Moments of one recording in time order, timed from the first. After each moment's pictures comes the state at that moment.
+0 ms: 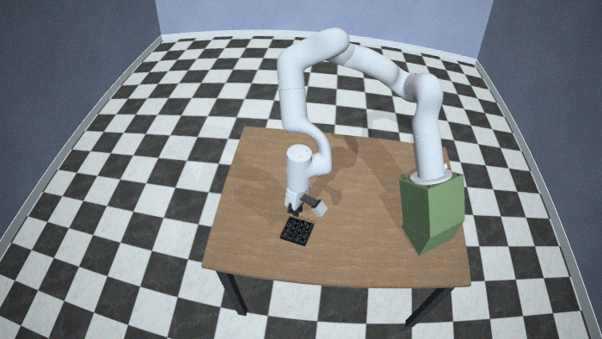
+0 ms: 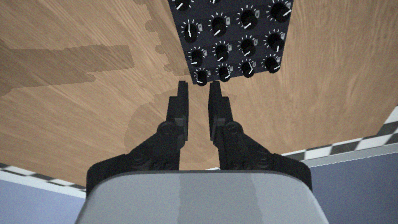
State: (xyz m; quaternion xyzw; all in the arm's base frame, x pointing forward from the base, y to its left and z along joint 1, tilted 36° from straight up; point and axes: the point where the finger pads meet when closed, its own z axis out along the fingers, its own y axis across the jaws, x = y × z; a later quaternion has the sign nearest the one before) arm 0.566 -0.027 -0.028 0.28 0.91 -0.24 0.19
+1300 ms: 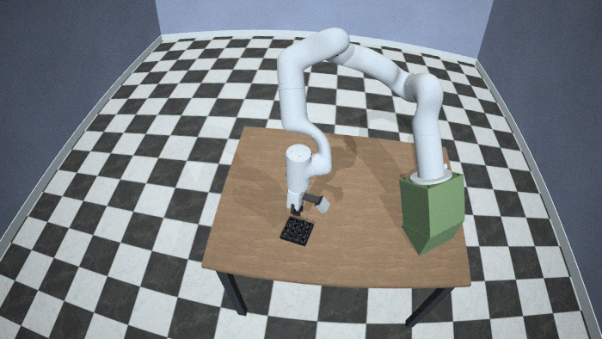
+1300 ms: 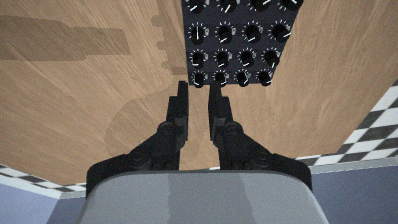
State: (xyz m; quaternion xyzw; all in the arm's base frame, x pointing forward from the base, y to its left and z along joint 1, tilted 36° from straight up) arm 0.563 -0.025 -0.027 0.20 0.93 -0.26 0.16
